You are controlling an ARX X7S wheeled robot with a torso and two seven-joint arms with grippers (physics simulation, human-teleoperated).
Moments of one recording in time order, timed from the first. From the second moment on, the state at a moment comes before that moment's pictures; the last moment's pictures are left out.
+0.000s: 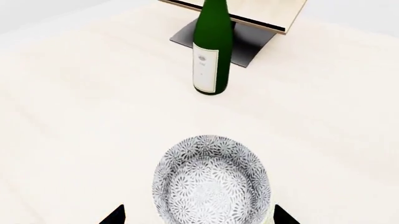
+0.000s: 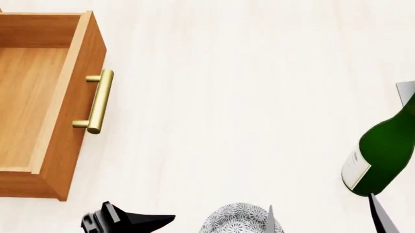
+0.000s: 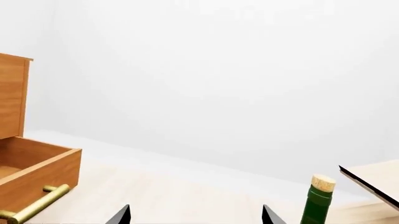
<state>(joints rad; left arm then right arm) -0.52 -0.43 0.55 0.84 -0.73 -1.13 -0.07 -0.33 0.53 -0.07 -0.90 0.14 0.03 0.33</state>
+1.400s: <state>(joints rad) -0.66 -0.24 0.46 0.34 -0.84 -1.20 -0.18 -0.33 0.55 -0.11 -0.87 0.12 0.00 0.33</state>
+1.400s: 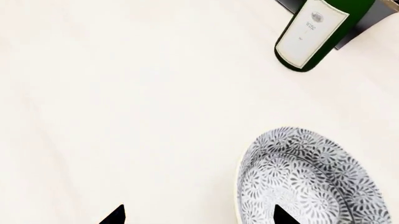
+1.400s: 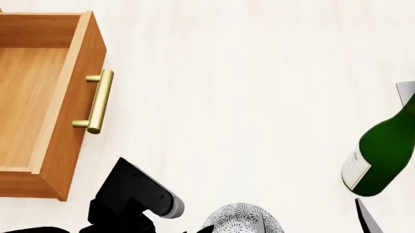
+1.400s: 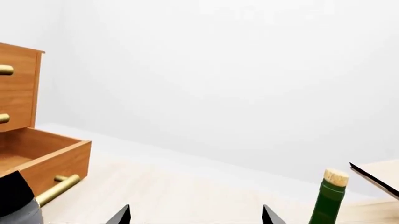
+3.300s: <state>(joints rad) -0.83 -0.24 0.87 0.04 -0.67 -0.91 0.01 -0.36 0.57 -0.11 -0.83 0.13 -0.05 0.34</state>
